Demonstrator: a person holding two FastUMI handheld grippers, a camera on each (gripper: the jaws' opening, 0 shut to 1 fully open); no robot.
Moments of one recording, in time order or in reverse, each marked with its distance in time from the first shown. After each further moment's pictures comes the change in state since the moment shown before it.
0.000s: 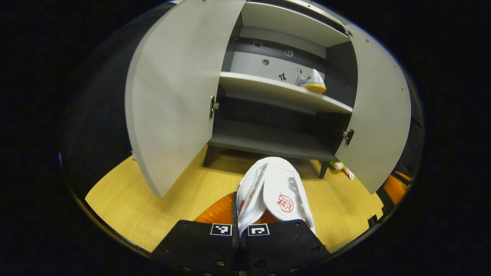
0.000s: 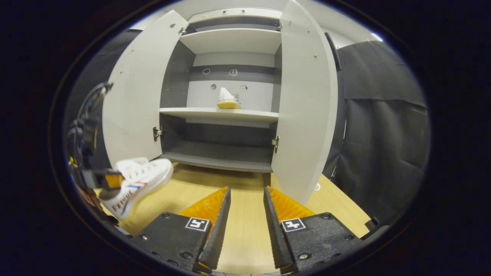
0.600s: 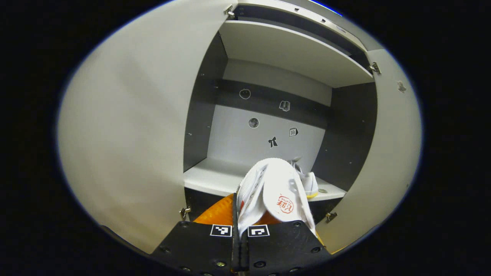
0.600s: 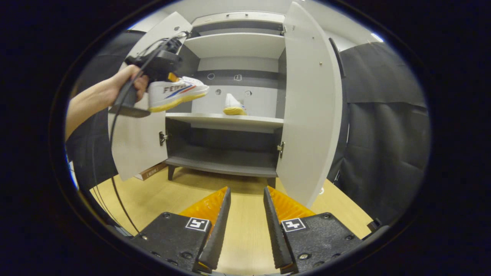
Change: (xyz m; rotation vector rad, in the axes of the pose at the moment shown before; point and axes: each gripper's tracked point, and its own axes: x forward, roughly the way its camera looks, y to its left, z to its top) left arm 0.102 -0.052 0.218 -0.004 -0.083 -0.029; right arm -0.006 0.009 0.011 0.006 -0.029 0.019
